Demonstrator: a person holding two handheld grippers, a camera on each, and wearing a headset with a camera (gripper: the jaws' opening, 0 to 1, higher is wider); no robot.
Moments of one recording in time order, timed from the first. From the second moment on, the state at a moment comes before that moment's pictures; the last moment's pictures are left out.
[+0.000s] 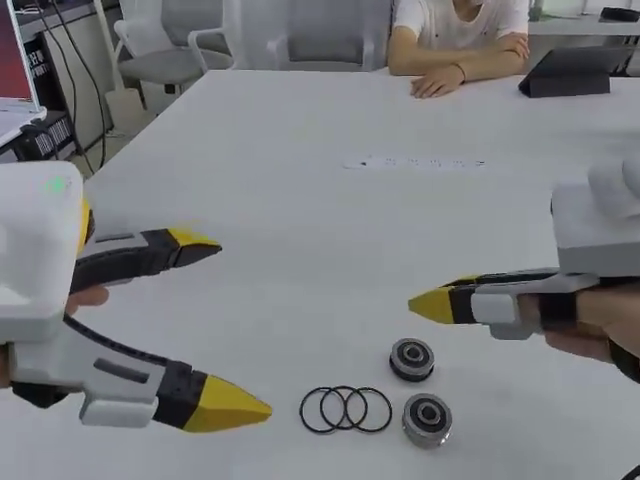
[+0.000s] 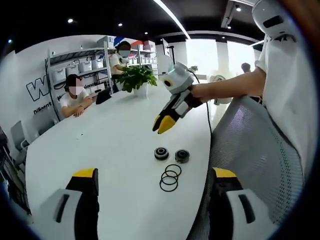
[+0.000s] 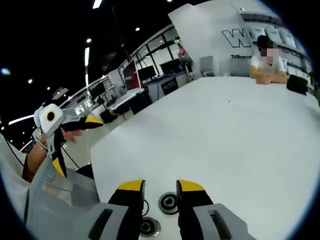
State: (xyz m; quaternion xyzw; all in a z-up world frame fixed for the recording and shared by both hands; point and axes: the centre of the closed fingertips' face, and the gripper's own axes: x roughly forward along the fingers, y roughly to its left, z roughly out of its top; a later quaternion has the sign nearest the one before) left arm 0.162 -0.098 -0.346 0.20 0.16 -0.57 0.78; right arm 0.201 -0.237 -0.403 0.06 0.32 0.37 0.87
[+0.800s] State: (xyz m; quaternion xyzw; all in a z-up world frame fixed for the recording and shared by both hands) left arm 0.189 -0.175 -0.321 0.20 0.11 -0.63 0.74; right arm 0.196 -0.251 -0.426 0.01 0.34 0.38 0.86
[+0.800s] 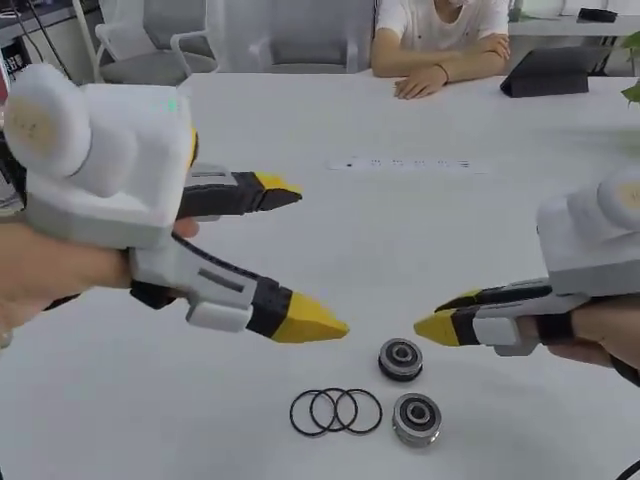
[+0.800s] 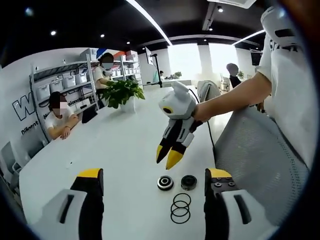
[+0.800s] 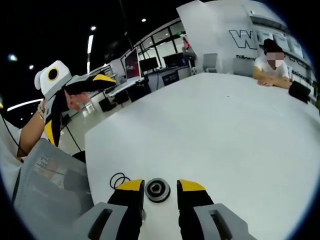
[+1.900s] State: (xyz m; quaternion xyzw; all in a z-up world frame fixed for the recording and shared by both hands) left arm 0.209 -0.229 -0.372 0.18 0.11 -0.63 0.75; right arm 0.191 -0.253 -0.444 -0.01 0.34 0.39 0.85
